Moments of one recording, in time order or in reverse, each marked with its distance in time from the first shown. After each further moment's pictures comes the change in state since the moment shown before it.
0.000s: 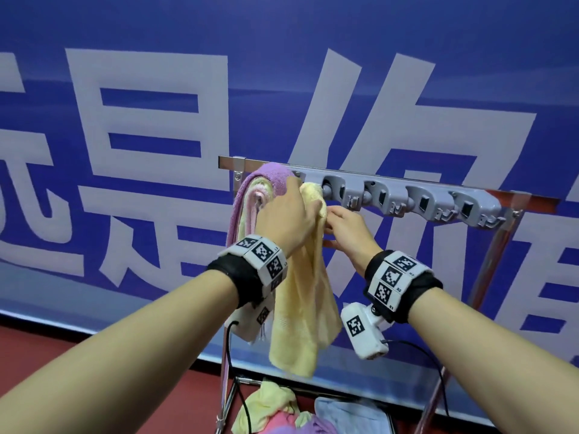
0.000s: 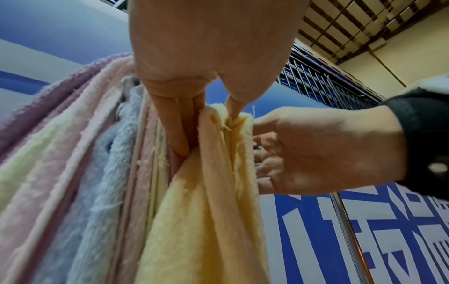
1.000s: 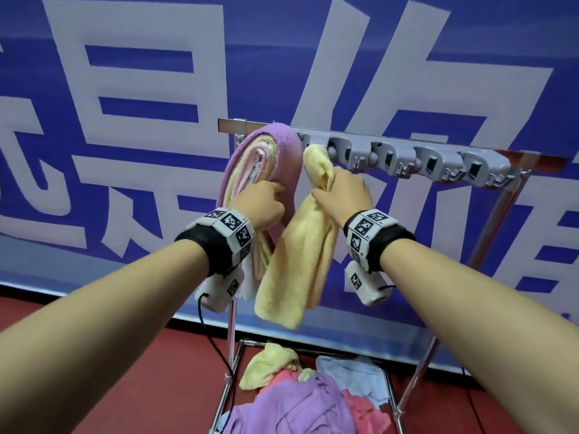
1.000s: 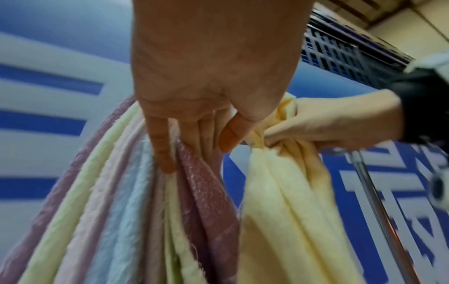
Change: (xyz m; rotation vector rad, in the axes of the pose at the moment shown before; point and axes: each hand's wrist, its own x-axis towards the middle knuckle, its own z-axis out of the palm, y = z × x) left_hand -0.015 -0.066 -0.006 -0.019 -0.357 -0.090; right_hand -0.003 -0.001 0.019 -0.932 0.234 -0.106
